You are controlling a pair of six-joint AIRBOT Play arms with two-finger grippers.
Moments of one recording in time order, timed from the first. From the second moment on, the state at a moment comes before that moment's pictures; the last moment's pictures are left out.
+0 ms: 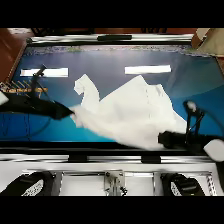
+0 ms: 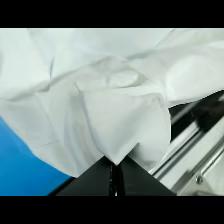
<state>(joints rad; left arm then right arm) -0.12 -0.98 1.00 0.84 -1.30 -1.05 0.13 -0.49 0.63 -1.30 1.33 1.74</state>
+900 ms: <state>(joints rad) -0.42 -0.75 0.71 1.23 -1.27 -1.20 0.51 -1.40 1.15 -1.14 1.09 1.60</state>
